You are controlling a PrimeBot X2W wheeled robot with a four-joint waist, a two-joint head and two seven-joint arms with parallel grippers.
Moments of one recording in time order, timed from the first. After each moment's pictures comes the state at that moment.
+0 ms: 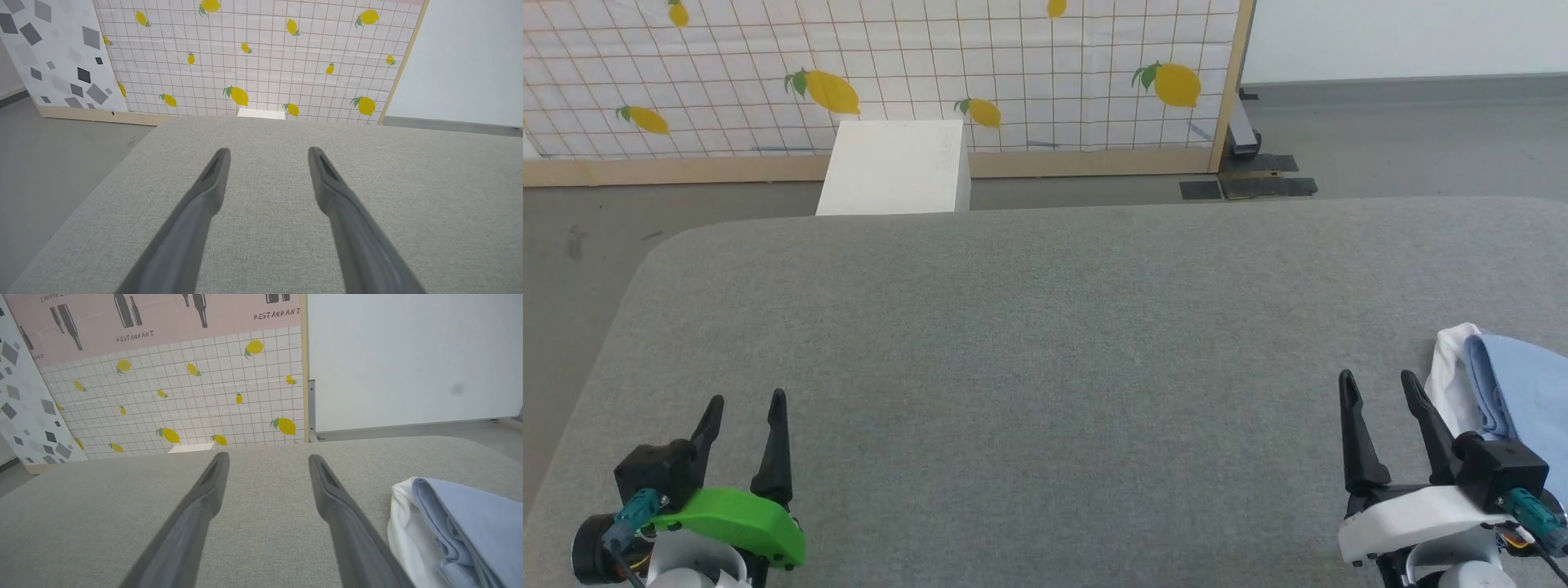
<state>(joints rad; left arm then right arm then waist) -0.06 0.34 -0.13 0.26 -0.44 0.01 -0.24 -0.02 -0.05 -0.08 0.22 0.15 0.13 -0.26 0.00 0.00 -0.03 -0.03</state>
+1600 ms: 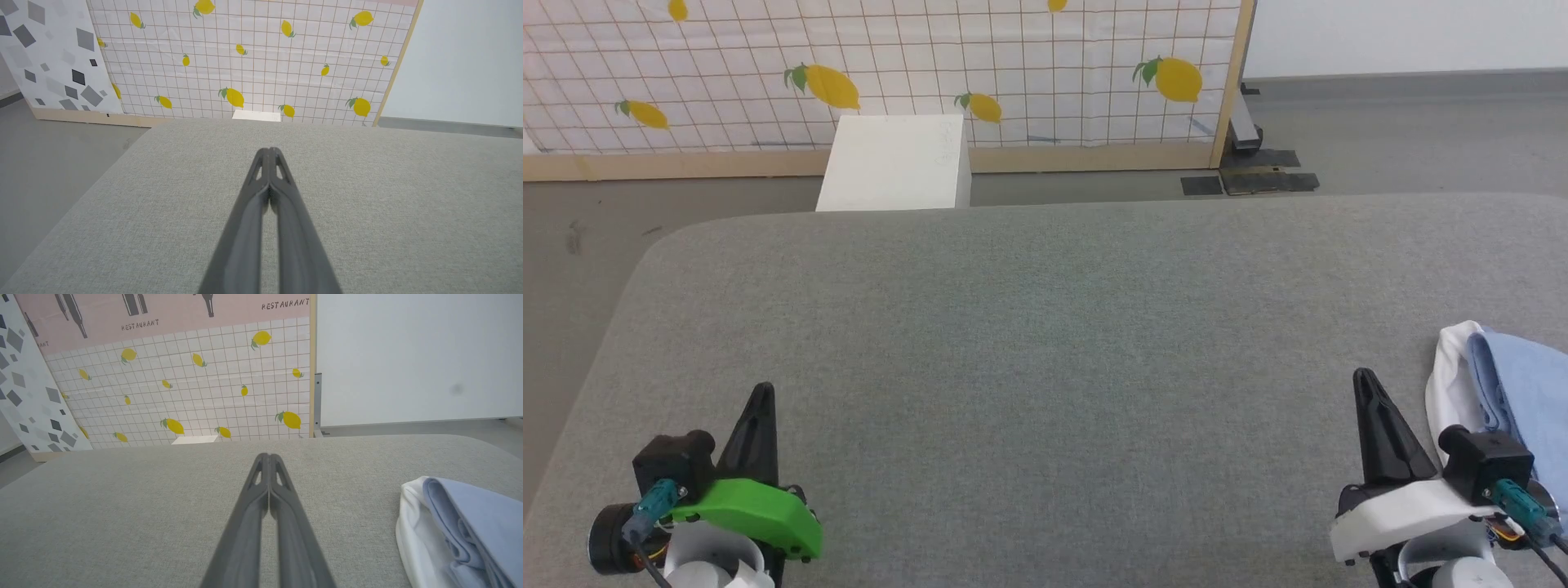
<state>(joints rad) -0.06 0.29 -0.11 0.22 -0.39 0.01 -0.20 -0.02 -0.05 -0.06 0.19 0.14 0.13 -0.21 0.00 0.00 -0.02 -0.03</state>
